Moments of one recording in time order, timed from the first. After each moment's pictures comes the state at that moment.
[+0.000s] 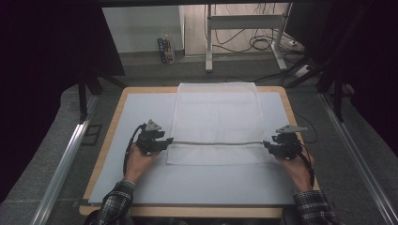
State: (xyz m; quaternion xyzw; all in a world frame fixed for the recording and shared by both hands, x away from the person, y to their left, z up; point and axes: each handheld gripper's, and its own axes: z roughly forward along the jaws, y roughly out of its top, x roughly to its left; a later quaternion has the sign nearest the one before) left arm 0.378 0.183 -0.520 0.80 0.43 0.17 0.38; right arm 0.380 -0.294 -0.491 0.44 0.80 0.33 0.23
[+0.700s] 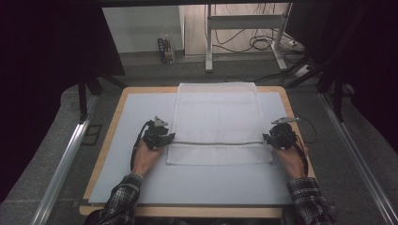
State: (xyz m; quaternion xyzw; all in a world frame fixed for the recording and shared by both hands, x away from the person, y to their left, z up) left arm 0.406 0.169 -0.539 0.80 0.45 0.20 0.33; right arm 0.425 -0.292 -0.508 0.46 0.81 0.30 0.22
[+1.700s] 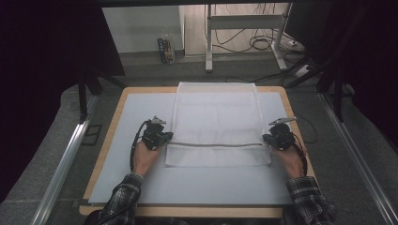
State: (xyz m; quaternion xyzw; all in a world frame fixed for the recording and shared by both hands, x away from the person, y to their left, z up) left arm 0.400 0.173 -0.527 0.80 0.46 0.14 0.35; right arm 0.419 -0.285 -0.503 0.44 0.83 0.29 0.19
